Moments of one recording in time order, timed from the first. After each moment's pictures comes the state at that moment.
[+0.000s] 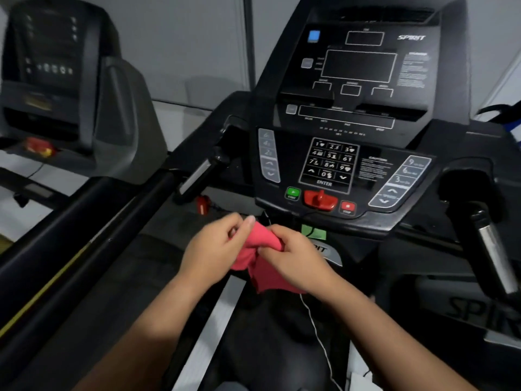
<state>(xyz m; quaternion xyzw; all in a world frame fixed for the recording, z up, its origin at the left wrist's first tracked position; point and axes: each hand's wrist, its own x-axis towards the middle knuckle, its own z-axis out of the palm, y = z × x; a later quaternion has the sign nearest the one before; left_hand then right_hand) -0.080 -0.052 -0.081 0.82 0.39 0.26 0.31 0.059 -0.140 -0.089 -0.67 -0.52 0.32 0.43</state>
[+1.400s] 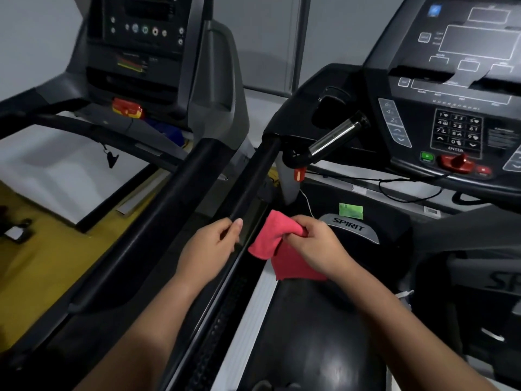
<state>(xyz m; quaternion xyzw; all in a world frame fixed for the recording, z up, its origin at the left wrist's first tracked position) -0.375 0.026 -0.119 0.77 0.47 0.22 0.36 -0.191 -0.064 -0.108 -0.71 -0.48 0.30 0.42</state>
